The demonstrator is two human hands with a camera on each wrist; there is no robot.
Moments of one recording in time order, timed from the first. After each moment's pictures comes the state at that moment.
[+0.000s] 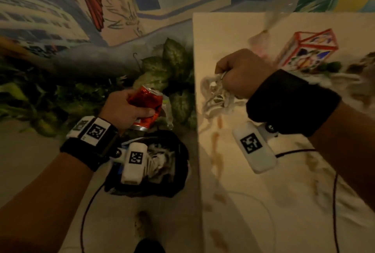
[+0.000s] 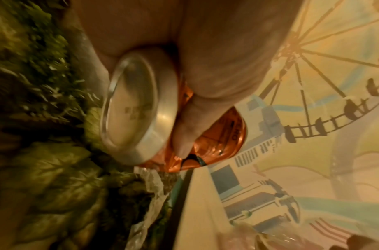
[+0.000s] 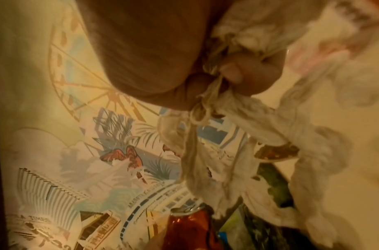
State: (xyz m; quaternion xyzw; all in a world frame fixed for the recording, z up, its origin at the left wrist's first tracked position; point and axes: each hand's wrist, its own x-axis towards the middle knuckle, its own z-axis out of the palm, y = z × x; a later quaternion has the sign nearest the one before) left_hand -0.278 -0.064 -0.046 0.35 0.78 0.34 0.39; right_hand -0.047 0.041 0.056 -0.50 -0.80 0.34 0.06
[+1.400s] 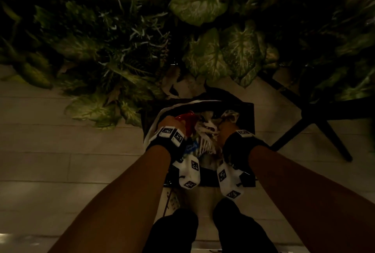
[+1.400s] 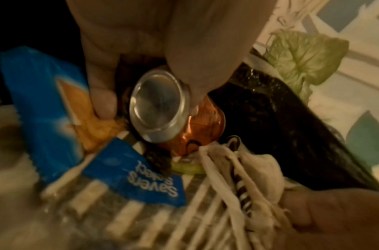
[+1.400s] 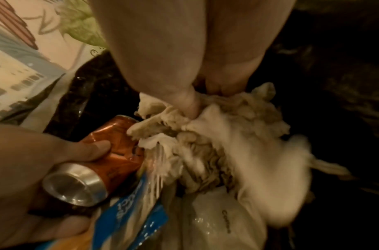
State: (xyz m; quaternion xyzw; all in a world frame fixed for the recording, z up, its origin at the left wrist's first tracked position) left_hand -0.398 -0.114 -0.429 0.27 0.82 -0.03 0.50; right_hand -0.238 -0.062 -0.404 -0.60 -0.59 0.46 -0.29
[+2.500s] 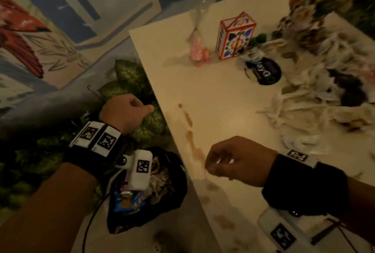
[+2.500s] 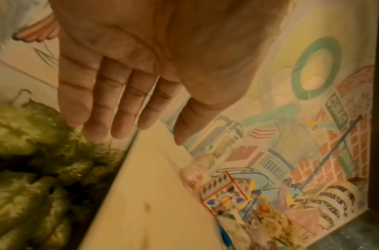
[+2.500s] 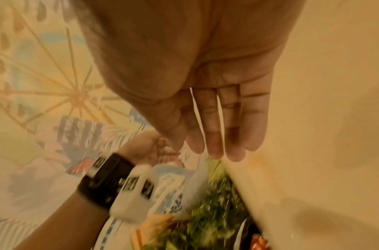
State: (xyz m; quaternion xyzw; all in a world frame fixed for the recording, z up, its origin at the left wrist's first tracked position) left_hand -0.223 -0.001 -0.012 0.54 0.76 0.14 0.33; right_hand 0.036 -0.093 0.011 -0.52 -0.69 0.50 0.01
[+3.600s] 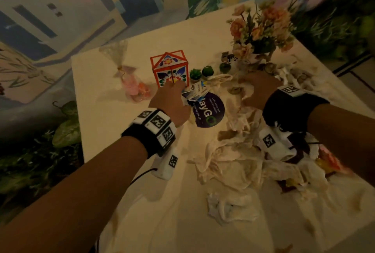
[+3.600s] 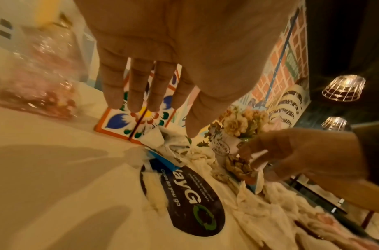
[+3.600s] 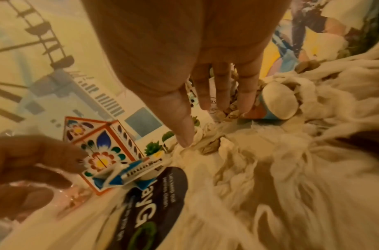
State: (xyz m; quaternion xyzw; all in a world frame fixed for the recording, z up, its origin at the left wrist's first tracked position) left_hand 0.078 0.135 -0.024 0.72 0.66 0.06 0.21; right_hand 0.317 0.157 -0.014 -0.69 -0.69 0.23 -0.03
